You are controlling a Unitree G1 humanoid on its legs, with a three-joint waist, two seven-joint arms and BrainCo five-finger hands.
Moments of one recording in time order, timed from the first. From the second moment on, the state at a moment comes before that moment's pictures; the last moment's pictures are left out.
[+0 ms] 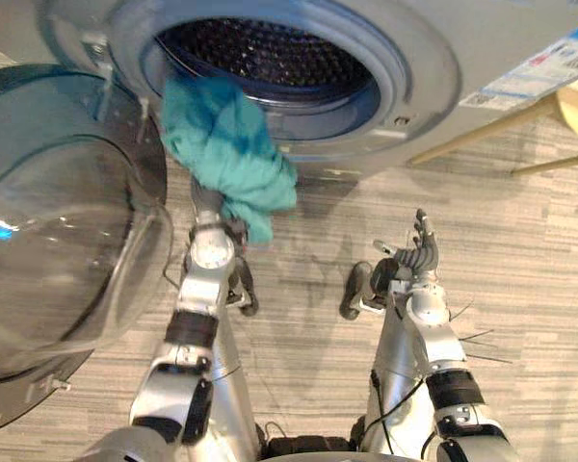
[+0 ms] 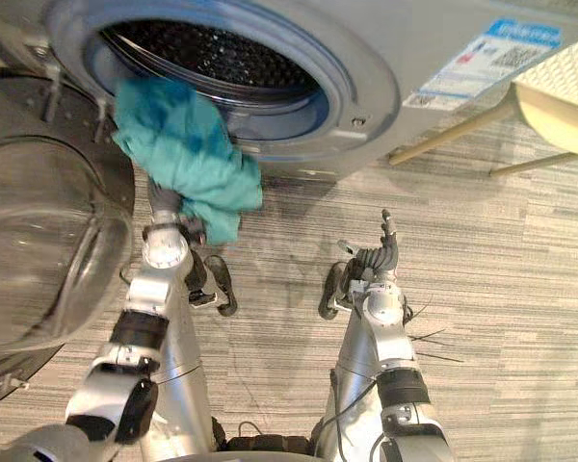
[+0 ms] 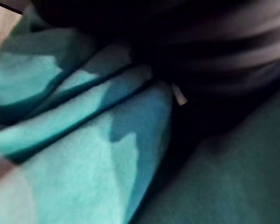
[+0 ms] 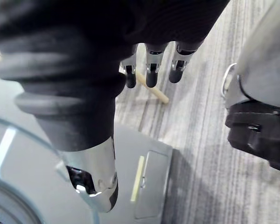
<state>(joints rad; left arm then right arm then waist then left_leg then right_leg) -0.78 0.24 0.04 0.37 0.01 -0.04 0.42 -0.27 -0.09 -0.06 0.22 -0.05 -0.11 -0.33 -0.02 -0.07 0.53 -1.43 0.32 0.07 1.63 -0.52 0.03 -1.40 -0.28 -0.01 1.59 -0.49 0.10</state>
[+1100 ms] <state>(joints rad) -1.41 0.45 -0.07 0.74 0.72 0.19 0.24 -0.15 -0.09 -0.05 0.11 0.01 -0.24 -0.19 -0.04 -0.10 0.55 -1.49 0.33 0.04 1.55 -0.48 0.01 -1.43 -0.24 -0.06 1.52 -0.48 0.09</state>
